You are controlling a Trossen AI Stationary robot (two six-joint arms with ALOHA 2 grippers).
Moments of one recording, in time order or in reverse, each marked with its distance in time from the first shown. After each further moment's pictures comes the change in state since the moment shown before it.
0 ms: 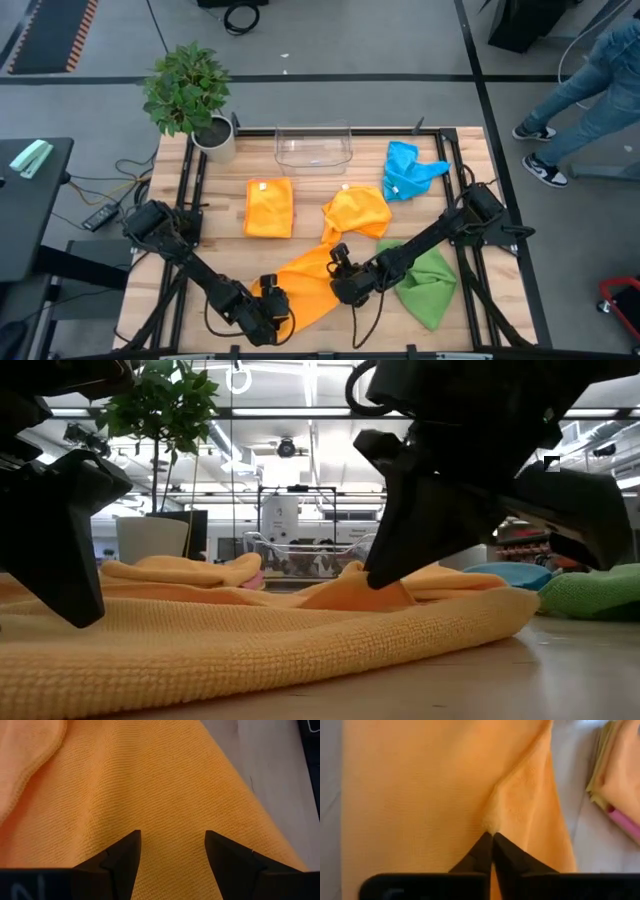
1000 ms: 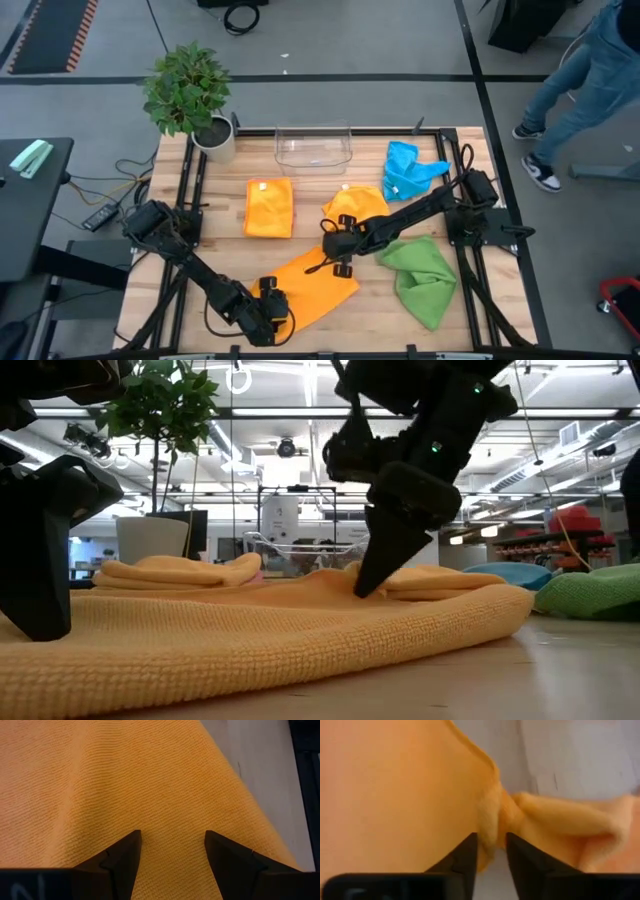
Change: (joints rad) left arm -0.002 -0.001 0.000 -0.005 0.067 -0.008; right arm -0.243 -0.034 0.019 -0.158 -0.213 0.537
